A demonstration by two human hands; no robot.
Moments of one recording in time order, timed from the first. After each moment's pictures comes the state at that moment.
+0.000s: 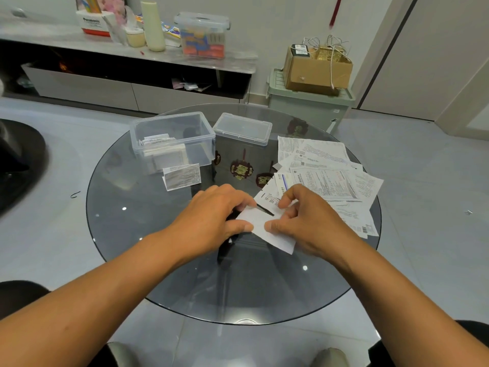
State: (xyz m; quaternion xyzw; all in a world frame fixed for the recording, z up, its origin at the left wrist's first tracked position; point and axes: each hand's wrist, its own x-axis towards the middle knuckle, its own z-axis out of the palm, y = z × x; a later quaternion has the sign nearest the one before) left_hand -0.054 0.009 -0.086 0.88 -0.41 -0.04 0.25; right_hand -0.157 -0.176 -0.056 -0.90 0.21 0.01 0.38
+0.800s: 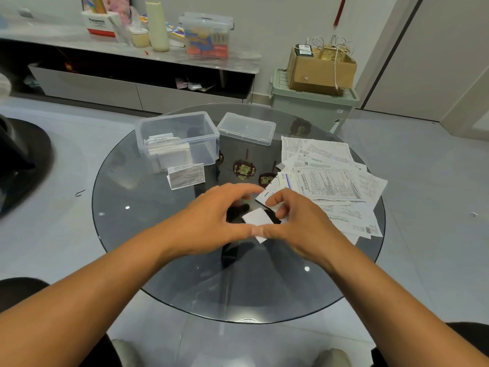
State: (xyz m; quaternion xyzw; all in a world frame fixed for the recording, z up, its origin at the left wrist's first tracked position) left_hand -0.055 0.020 -0.074 0.83 -0.42 -0.15 0.34; right_hand -0.151 -0.166 -0.065 -0.92 0.18 0.02 0.35
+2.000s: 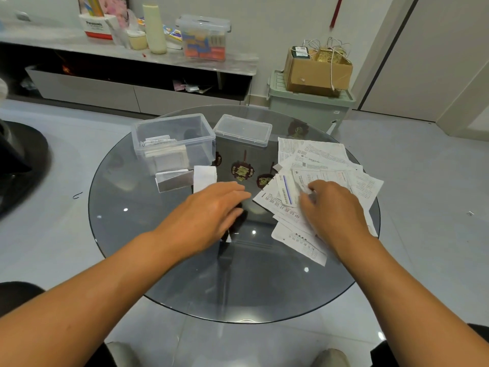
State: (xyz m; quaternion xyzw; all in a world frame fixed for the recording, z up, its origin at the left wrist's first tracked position) left_hand -0.045 0.022 -0.096 0.85 -0.48 0.07 0.21; right_hand -0.144 -0.216 -0.073 -0.95 0.27 -0.09 0.12
